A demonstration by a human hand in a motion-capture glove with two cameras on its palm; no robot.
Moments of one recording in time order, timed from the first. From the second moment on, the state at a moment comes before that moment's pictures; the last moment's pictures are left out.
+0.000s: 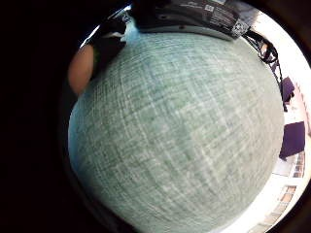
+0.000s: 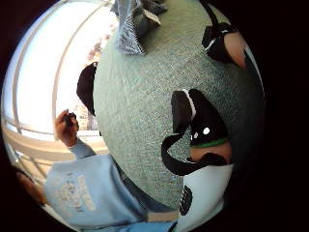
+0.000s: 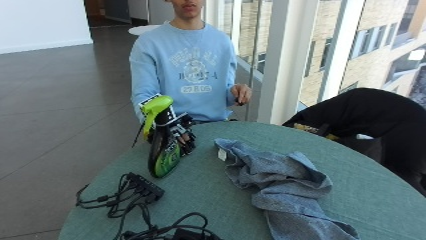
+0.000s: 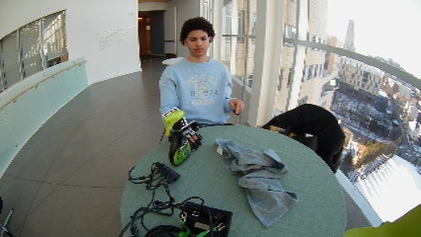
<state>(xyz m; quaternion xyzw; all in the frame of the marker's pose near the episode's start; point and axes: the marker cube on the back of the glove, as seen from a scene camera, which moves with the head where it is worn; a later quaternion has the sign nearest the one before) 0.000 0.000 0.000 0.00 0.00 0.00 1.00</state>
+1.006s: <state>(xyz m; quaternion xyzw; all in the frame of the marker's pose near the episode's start) -0.048 -0.074 -0.073 0.01 0.04 -0.03 1.00</state>
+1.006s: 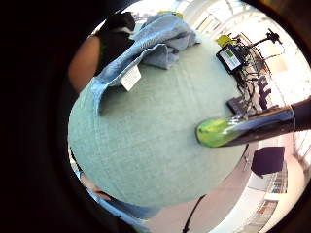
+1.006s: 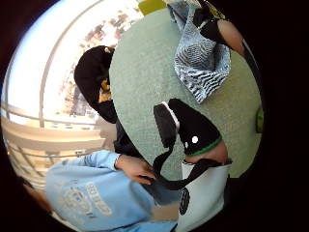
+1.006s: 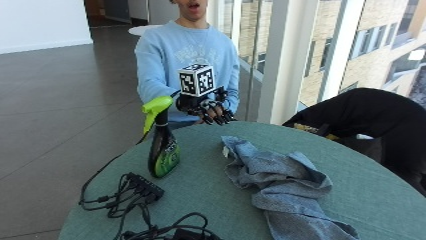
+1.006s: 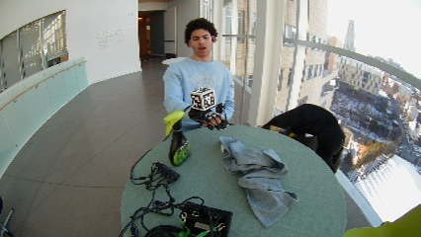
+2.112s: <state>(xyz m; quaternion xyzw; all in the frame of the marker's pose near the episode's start) 0.119 0.013 -0.117 0.24 -0.20 0.30 0.90</state>
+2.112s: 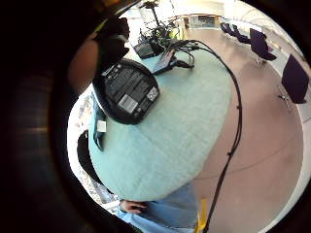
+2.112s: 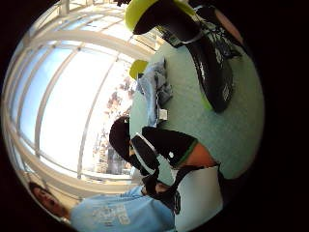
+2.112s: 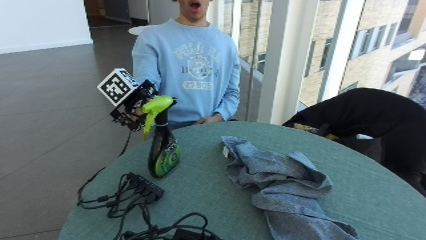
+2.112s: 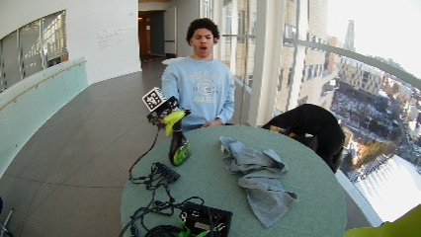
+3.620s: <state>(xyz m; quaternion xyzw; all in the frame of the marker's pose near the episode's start) 0.140 -0.070 -0.092 0.28 -0.35 0.26 0.86</state>
